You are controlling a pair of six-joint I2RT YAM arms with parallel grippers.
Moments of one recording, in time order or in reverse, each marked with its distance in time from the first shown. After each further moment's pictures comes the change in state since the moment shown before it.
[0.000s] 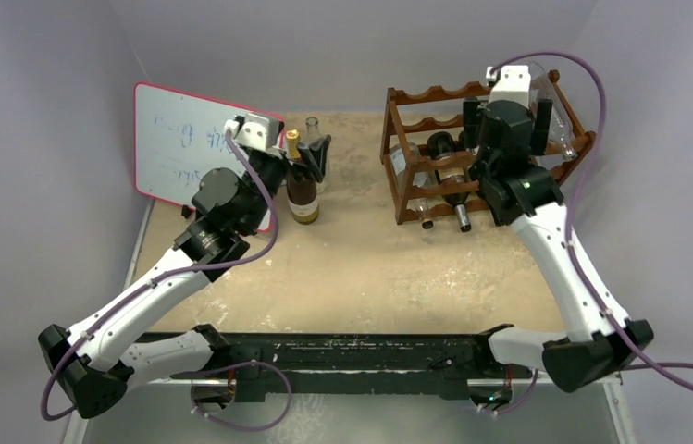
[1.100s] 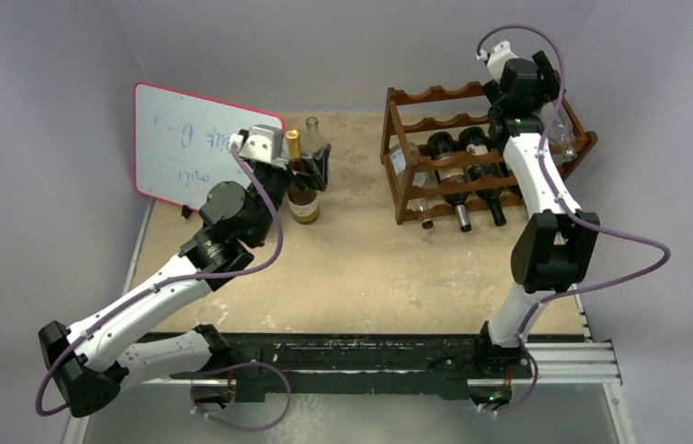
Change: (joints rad) left arm -0.108 -0.024 -0.075 0.041 -0.148 0.027; right arm -0.355 0.589 0.243 0.354 -0.145 -0.733
